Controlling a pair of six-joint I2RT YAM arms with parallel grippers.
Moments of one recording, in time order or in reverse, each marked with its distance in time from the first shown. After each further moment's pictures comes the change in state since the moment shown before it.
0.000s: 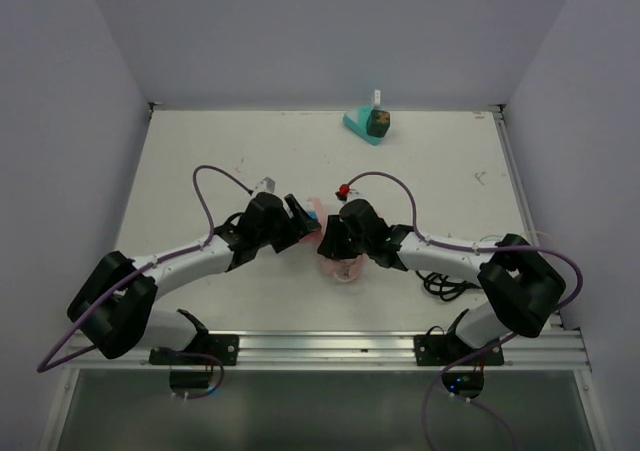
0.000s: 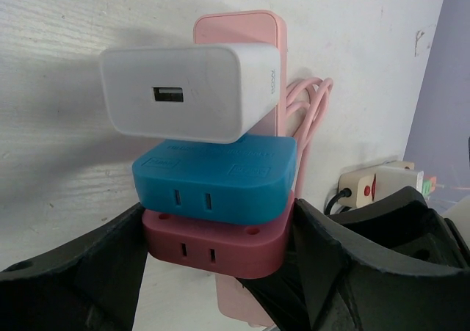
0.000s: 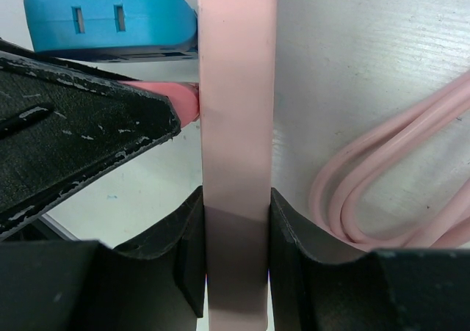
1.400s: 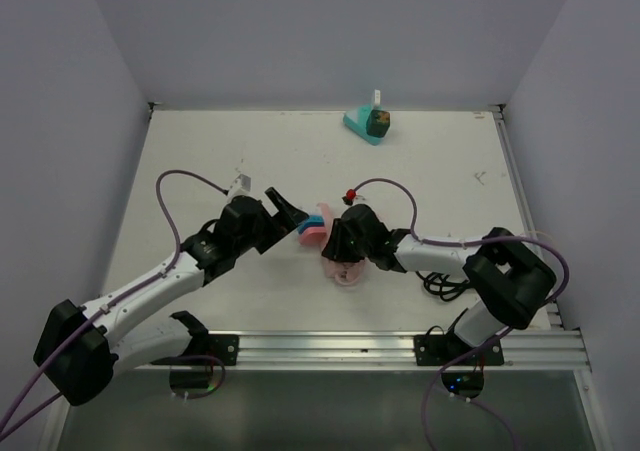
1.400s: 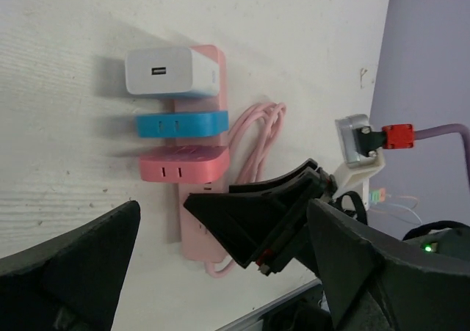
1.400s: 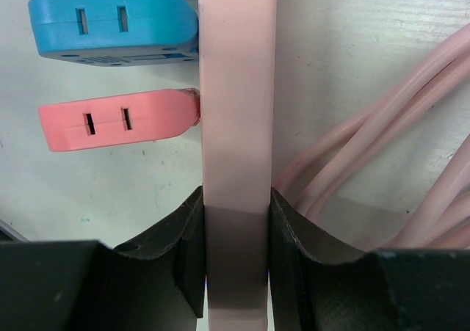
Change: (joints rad) left arm -0.001 -0.314 0.000 -0.186 -0.093 -0.048; right arm -0.027 0.066 -0.063 0.094 0.024 0.071
